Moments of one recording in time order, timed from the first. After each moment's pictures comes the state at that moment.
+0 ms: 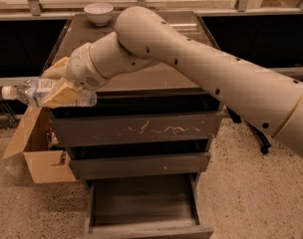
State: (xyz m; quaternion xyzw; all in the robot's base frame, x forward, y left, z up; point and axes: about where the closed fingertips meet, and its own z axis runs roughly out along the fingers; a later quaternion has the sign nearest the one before) arm 0.543 0.224 0.903 -0.69 0.51 0.30 0.42
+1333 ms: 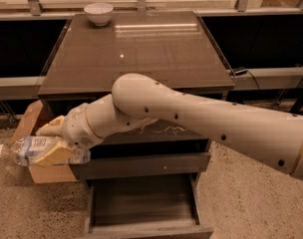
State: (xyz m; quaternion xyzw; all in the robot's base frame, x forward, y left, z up) arm 0.444 0.240 0.813 -0.65 0.54 0.38 0.37
